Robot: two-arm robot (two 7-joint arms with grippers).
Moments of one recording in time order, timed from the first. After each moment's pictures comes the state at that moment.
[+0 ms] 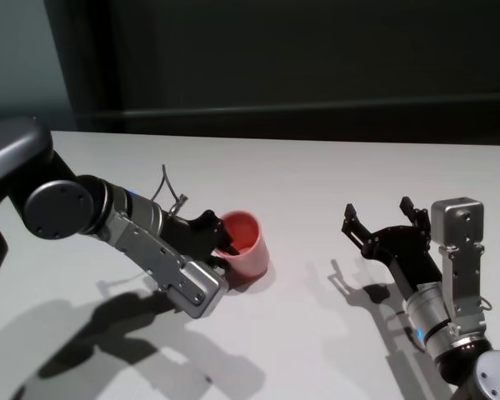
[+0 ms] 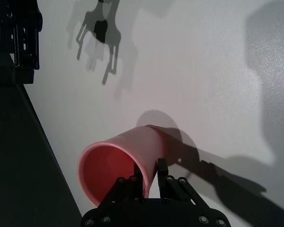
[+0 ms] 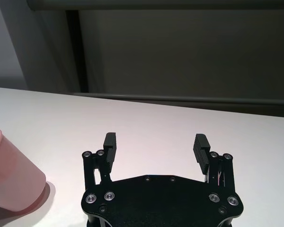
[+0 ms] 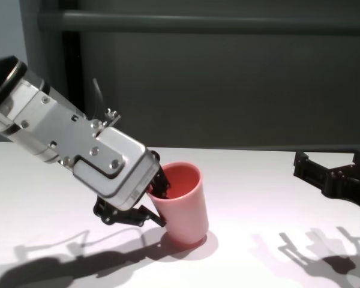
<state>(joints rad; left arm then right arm) -0.75 0.61 0.91 -1.43 0.52 -0.32 -0.90 -0.06 0.16 -0.26 -1.64 0.19 -0.04 -0.06</state>
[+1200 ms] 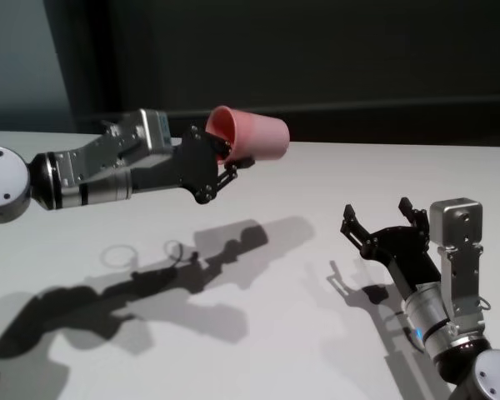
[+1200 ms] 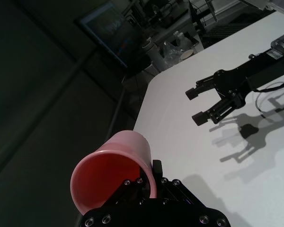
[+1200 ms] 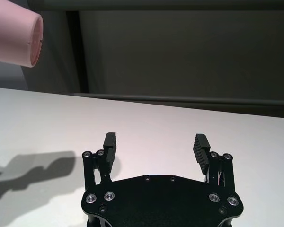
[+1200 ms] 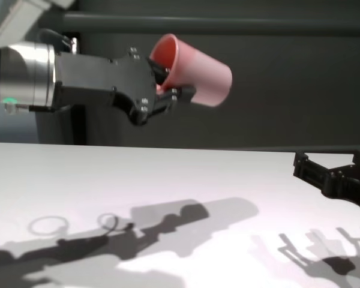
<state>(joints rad) -0.64 0.55 0.67 -1.32 -0.09 -0.28 -0.79 -0.06 0.16 -0.26 -1.64 0.19 -0.04 -0.06</state>
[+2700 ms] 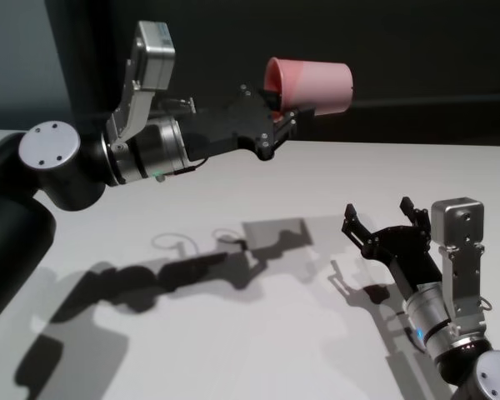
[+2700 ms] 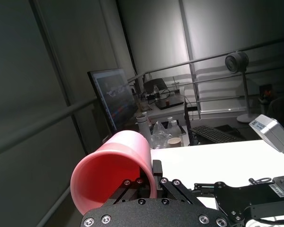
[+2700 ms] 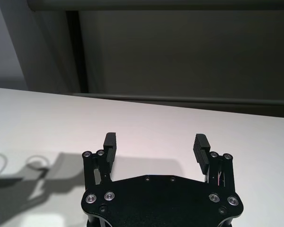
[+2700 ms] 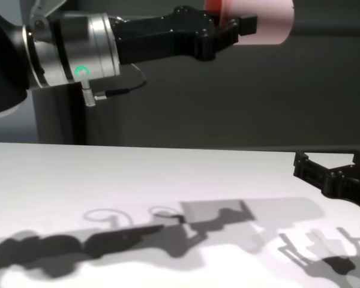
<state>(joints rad) -0.72 0.34 0.62 -1.11 -0.54 -0.21 -0.95 -0.06 0.16 -0.26 -1.64 0.19 -0.04 -0.06</state>
